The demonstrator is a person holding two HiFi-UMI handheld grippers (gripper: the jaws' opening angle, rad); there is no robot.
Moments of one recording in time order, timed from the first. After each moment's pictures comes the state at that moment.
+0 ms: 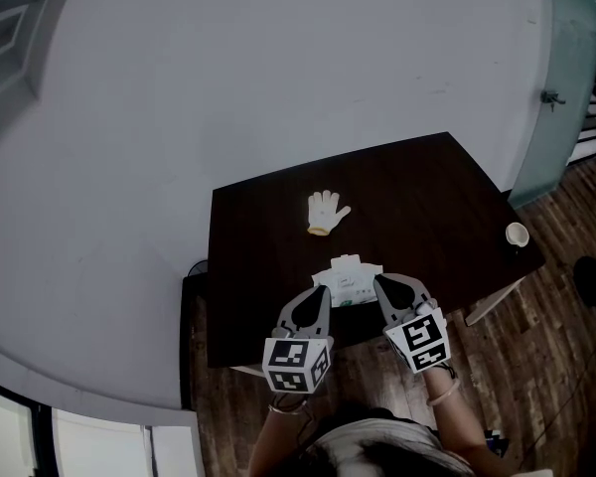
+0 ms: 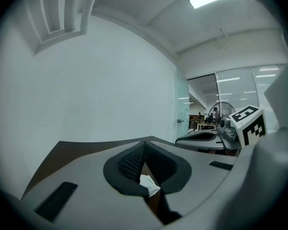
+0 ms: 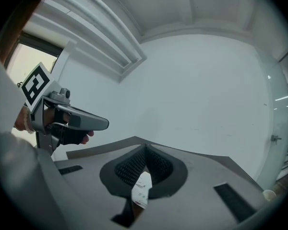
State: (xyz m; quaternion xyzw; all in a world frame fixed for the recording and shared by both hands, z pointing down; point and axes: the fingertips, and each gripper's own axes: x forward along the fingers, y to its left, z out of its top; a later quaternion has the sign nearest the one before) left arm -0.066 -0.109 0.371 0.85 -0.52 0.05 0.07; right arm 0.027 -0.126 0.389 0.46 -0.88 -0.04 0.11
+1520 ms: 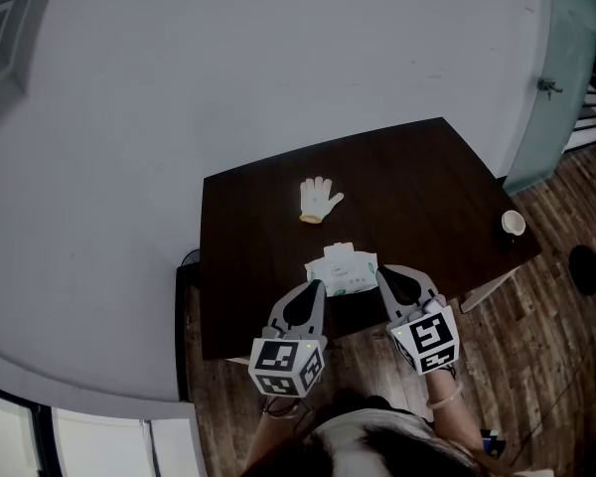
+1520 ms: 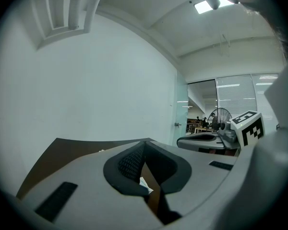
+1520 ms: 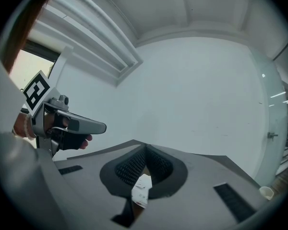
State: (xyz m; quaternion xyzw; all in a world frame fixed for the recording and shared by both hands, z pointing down) left arm -0.060 -0.101 0.355 0.86 -0.51 0.03 0.09; right arm 0.042 -0.115 0.365 0.47 -0.88 -0.02 0.09
